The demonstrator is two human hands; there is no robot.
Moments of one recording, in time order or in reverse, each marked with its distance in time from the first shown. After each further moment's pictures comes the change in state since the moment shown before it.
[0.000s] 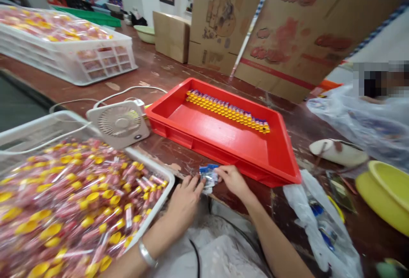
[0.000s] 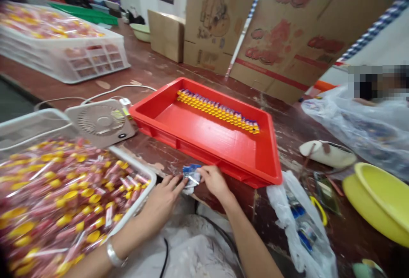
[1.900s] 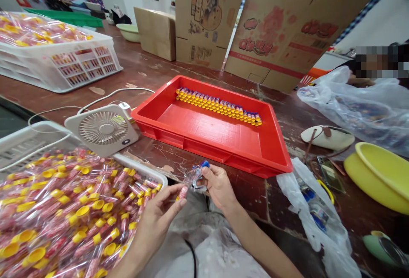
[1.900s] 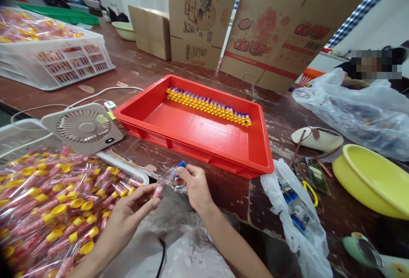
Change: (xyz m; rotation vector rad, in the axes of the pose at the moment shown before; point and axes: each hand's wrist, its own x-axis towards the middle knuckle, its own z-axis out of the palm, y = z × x) left_hand -0.038 -0.010 -0.042 -1.202 0.224 -0.421; right_hand -0.026 -0.055 0.047 1.094 0.104 0.082
